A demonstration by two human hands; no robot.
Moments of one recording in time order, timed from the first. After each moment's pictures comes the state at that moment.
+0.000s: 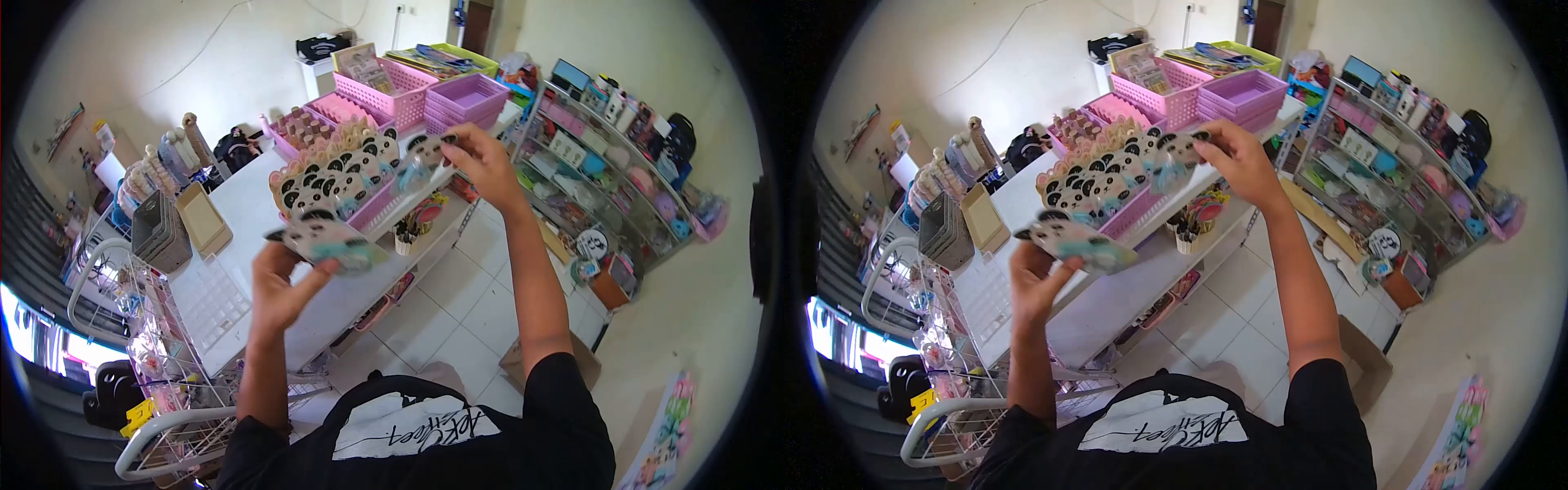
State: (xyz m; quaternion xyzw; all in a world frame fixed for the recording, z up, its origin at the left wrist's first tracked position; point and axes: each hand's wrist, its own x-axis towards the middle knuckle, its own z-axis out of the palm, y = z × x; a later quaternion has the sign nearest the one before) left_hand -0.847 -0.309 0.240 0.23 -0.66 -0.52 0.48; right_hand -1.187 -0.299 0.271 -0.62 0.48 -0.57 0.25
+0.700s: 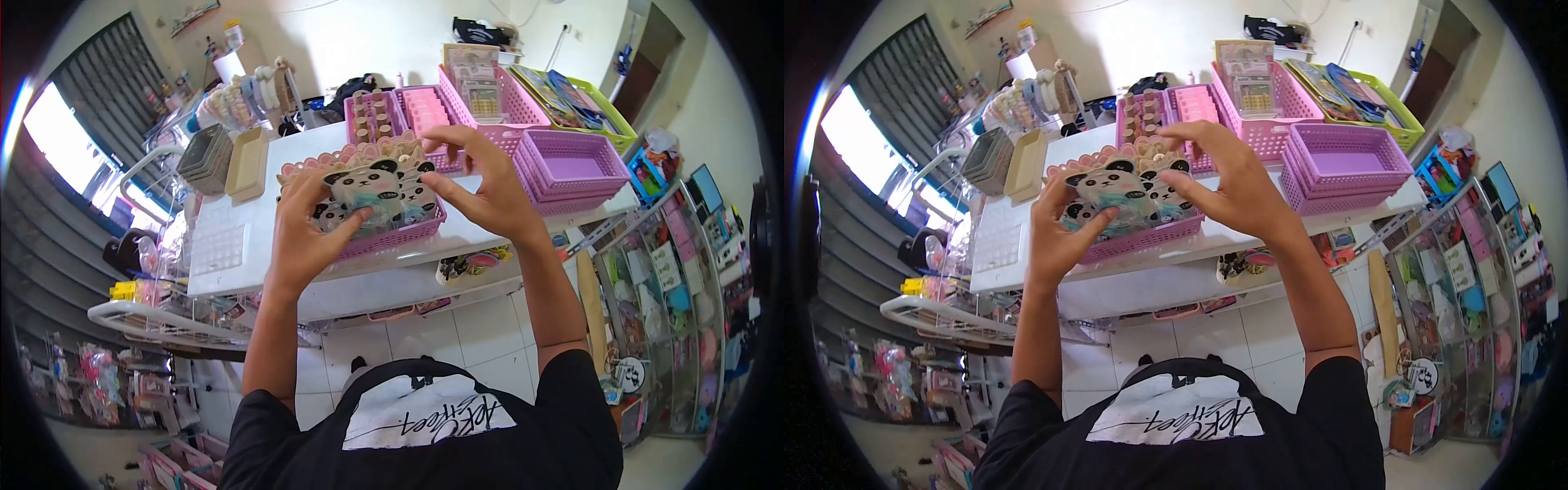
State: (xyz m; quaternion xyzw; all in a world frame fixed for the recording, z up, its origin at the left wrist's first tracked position) left_hand -0.973 -0.362 0.257 0.47 -0.69 -0.14 0.54; right_hand -1.224 -0.429 0.282 -0.84 0.26 -0.45 0.17
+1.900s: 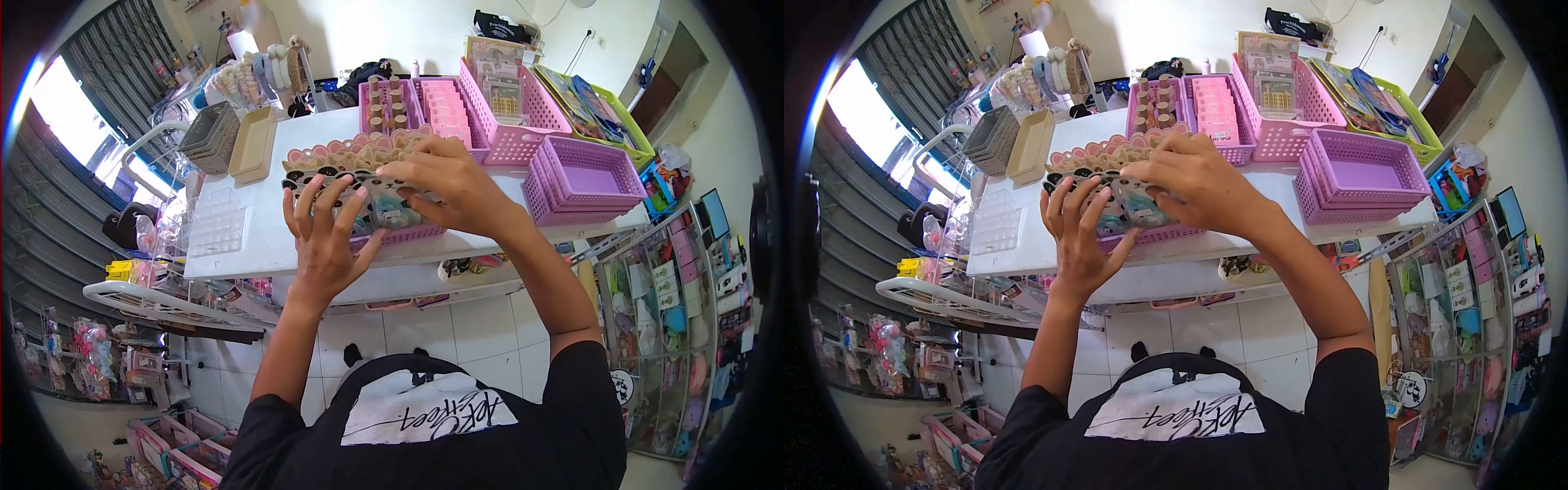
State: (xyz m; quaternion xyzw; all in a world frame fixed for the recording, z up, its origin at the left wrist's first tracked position) left_hand -0.978 -0.352 0.202 0.50 -0.74 0.24 0.38; right_hand -1.183 -0.463 0.256 -0.91 0.09 -0.39 0.05
